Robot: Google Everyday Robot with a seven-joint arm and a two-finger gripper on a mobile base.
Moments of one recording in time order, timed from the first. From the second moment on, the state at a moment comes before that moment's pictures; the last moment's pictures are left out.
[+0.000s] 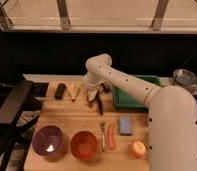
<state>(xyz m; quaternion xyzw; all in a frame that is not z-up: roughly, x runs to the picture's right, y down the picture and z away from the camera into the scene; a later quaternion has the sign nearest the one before) -0.061 0.027 0.875 -0.23 -0.24 -0.26 0.90</state>
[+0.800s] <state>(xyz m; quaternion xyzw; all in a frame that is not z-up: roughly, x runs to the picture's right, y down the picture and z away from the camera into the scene) -0.061 0.036 0.895 -0.24 -0.23 -0.26 0.91</state>
